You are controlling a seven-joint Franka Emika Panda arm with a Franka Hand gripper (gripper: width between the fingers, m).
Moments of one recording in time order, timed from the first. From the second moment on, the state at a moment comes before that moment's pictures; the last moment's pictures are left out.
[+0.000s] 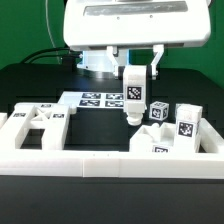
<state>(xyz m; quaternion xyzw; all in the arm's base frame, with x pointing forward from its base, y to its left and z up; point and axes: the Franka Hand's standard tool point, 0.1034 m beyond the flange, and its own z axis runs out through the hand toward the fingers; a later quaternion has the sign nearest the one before) 0.626 0.009 0.127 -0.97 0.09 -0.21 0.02</state>
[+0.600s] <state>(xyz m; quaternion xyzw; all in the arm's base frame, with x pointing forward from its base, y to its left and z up) 0.625 0.026 0.110 -0.97 0.08 -0.23 0.01</state>
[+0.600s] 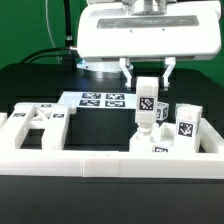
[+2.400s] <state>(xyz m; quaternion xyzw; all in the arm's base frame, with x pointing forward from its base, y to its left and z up) 0.612 0.030 0.097 -0.96 0.07 -0.26 0.00</state>
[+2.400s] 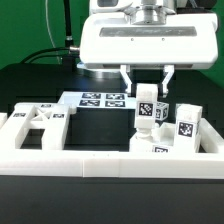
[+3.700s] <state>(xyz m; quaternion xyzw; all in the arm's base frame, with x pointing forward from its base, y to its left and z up) 0.603 0.031 0.096 -0.97 0.07 -0.25 0.00</state>
